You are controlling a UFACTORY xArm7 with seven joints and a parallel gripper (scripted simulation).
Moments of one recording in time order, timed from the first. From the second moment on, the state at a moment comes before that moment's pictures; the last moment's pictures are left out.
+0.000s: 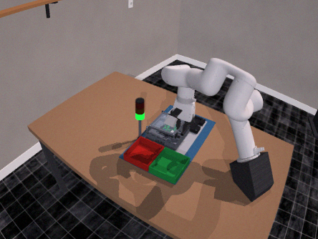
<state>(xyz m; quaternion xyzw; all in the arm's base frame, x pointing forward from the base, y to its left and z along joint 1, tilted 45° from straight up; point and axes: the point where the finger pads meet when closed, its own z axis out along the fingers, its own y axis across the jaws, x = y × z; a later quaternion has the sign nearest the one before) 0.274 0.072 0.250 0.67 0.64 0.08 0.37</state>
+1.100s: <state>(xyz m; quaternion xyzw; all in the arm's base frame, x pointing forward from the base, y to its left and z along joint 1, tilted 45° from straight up) 0.268 0.043 0.261 0.67 0.64 0.08 0.37</state>
